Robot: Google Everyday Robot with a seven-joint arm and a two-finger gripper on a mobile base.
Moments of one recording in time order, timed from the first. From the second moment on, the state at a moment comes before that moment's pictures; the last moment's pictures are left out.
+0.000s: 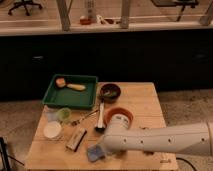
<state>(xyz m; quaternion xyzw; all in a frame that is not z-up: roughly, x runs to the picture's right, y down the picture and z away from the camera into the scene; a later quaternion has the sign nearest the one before) -0.009 0.316 0.721 -0.29 -0.18 -0.21 0.91</state>
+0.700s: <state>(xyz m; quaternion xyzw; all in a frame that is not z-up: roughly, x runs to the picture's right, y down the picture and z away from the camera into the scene) -0.036 0.312 0.745 -0.31 -0.18 -0.24 0.90</state>
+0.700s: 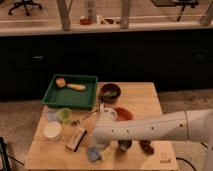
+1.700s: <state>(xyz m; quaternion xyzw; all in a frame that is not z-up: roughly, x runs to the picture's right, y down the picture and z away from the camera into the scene) -0.017 0.318 0.753 -0.30 -0.17 -0.23 0.91</state>
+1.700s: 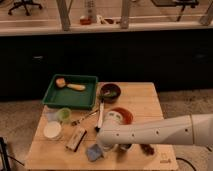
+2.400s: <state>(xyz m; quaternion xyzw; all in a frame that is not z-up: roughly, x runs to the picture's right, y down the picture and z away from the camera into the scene) -0.038 0.285 0.728 -0.27 -0.19 -0.26 0.91</state>
